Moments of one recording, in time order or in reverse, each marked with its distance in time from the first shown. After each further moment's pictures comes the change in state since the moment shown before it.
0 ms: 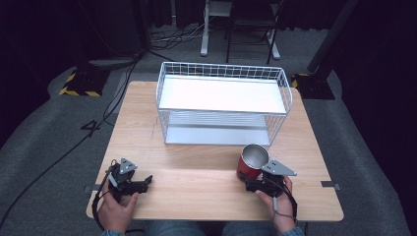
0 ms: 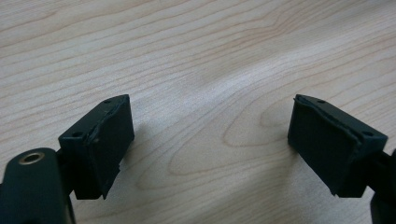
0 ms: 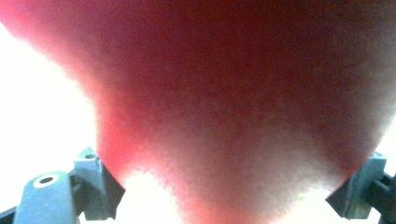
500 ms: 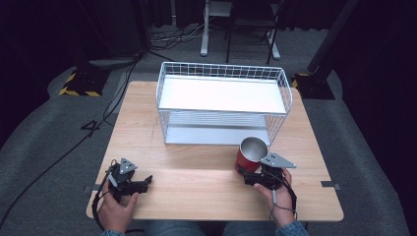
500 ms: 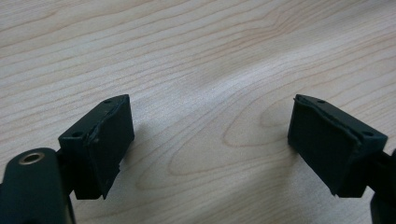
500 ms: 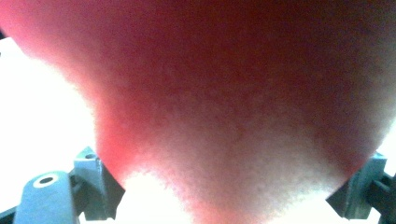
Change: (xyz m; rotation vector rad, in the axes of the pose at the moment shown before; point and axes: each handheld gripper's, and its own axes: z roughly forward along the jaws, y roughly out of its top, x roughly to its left) left arm 0.000 0.000 0.000 0.000 0.000 0.000; right arm -0.001 0.025 0.005 -0.009 0.010 0.004
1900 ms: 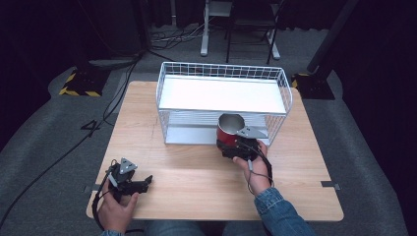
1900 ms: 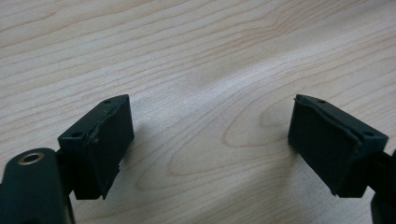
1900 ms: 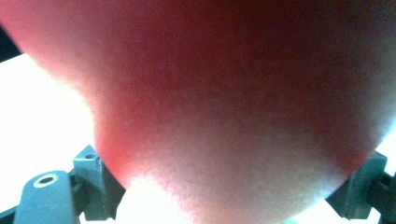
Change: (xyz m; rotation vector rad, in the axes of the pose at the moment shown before) left arm 0.000 0.000 0.000 0.000 -0.001 0.002; right arm 0.009 0.060 0.082 -0.006 -0.017 -0.014
